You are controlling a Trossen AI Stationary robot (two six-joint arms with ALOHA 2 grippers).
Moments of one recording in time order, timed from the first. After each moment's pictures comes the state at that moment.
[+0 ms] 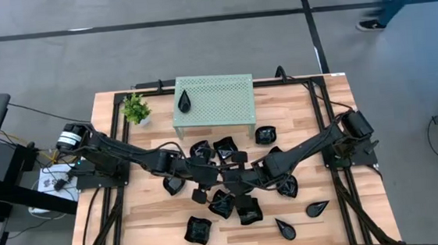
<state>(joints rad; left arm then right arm) -0.28 1.60 0.97 -0.02 -0.15 0.31 0.33 1.81 1.32 -0.46 0.32 0.19</state>
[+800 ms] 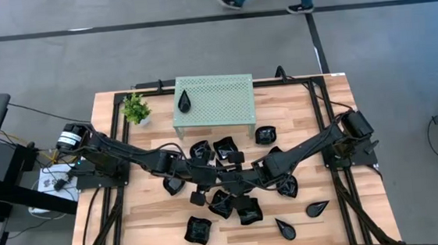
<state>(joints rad) -0.29 1.60 0.97 -0.07 -0.10 0.23 0.33 1.80 1.32 -0.41 0.32 0.13</state>
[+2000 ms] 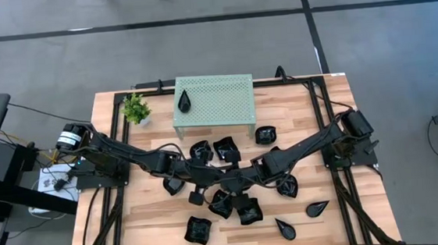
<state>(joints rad) -0.28 1.60 0.91 -0.02 -0.10 0.23 0.31 1.80 1.32 -0.36 0.29 0.02</state>
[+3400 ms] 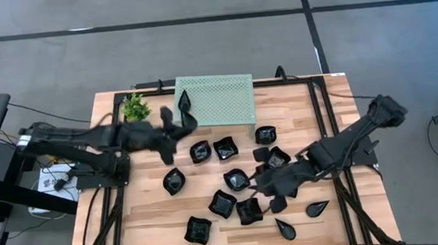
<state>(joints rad) -0.11 1.01 0.91 -0.31 -0.40 0.91 0.49 1.39 1.21 -0.52 0.36 0.00</state>
